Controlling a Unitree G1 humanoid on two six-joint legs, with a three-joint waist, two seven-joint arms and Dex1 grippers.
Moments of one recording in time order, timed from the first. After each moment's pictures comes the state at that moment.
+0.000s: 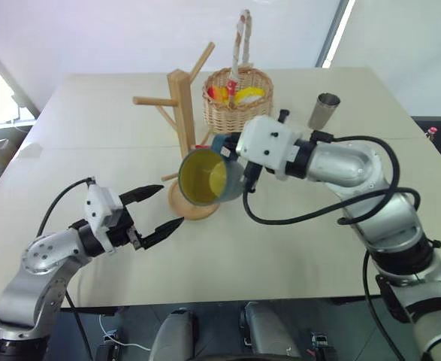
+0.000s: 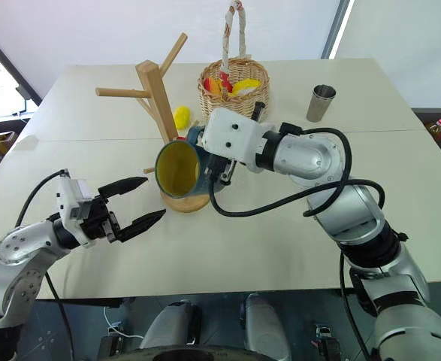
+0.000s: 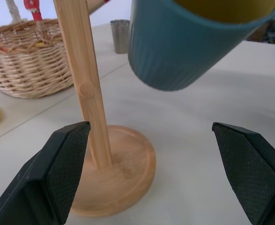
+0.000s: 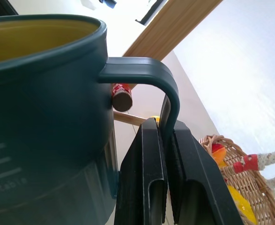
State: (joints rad) left arm 0.07 0.63 0.20 -0.48 -0.60 0.29 -0.85; right arm -0.76 -0.61 0.33 -0.51 0.03 0.62 0.70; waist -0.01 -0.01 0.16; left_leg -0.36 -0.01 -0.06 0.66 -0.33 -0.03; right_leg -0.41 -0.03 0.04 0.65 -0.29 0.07
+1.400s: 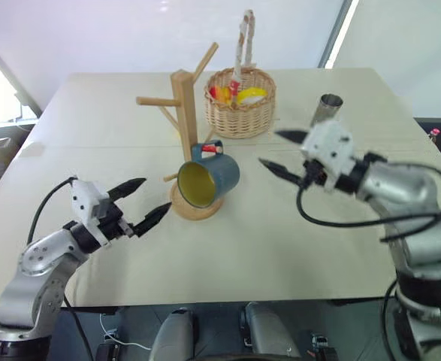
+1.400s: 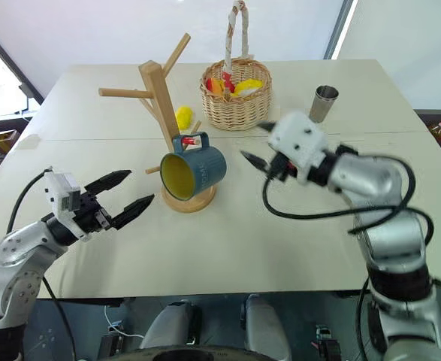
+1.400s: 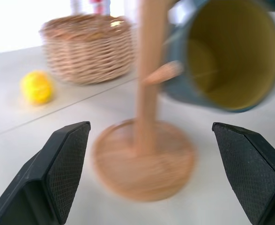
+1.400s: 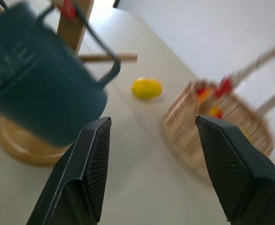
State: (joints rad) left arm 0.07 0.55 0.25 -0.38 -0.56 0.30 -0.67; right arm -0.33 -0.58 -0.09 -0.54 0.22 0.59 0.76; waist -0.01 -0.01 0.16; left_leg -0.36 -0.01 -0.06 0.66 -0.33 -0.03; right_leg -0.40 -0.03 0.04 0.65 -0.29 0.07
